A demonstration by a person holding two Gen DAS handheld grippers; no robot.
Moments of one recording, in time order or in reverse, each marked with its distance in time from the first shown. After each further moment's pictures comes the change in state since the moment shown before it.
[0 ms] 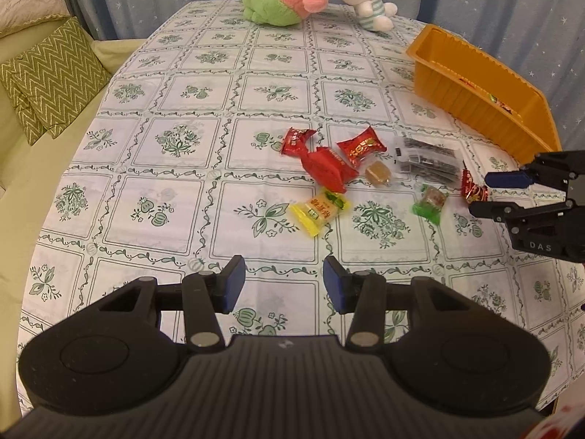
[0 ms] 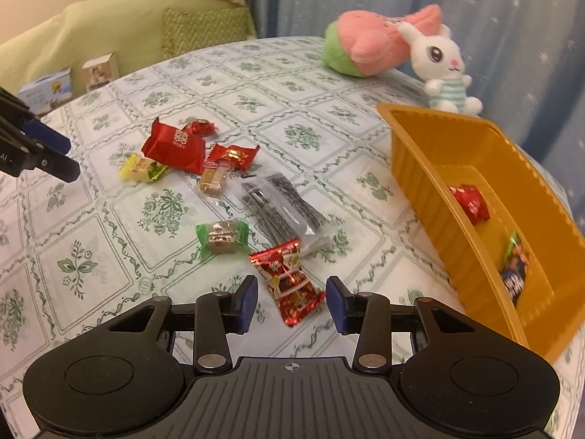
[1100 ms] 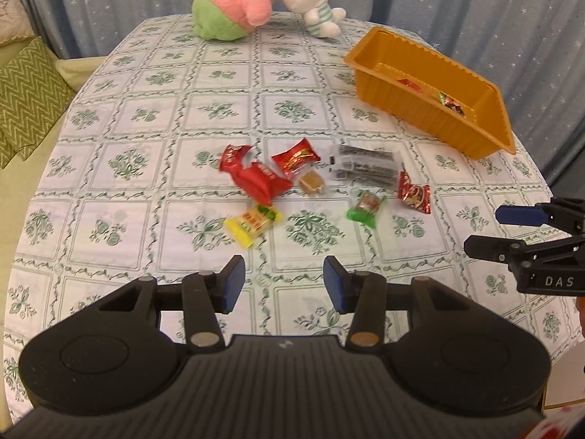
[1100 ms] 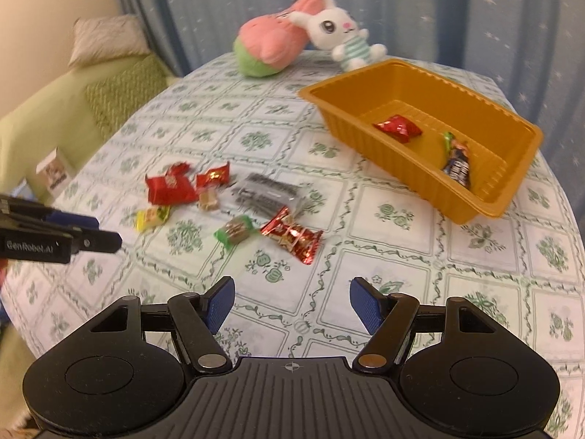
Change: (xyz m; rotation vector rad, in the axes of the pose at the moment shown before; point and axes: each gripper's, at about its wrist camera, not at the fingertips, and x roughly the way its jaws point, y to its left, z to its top) left arm -0.021 -0.034 0.006 0.065 -0.020 -0.095; right arm -0.080 0.018 -0.019 0.447 -0.005 -0.056
